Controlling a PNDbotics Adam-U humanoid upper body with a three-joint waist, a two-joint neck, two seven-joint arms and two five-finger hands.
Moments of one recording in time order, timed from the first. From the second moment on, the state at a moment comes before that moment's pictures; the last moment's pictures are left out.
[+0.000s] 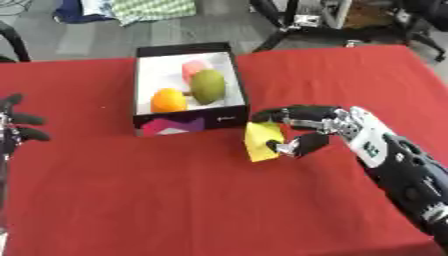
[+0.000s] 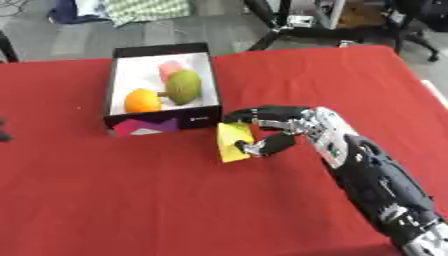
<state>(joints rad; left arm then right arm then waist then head) -0.16 0.19 -0.02 -1.85 -0.11 0.17 0.01 -0.56 -0.46 0.27 -1.15 0.68 -0.65 0.54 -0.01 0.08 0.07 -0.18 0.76</state>
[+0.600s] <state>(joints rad) -0.16 0.19 -0.02 -1.85 -0.11 0.17 0.01 -0.58 -0.45 0.27 -1.15 0.80 -0.71 0.47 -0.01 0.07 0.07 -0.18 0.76</state>
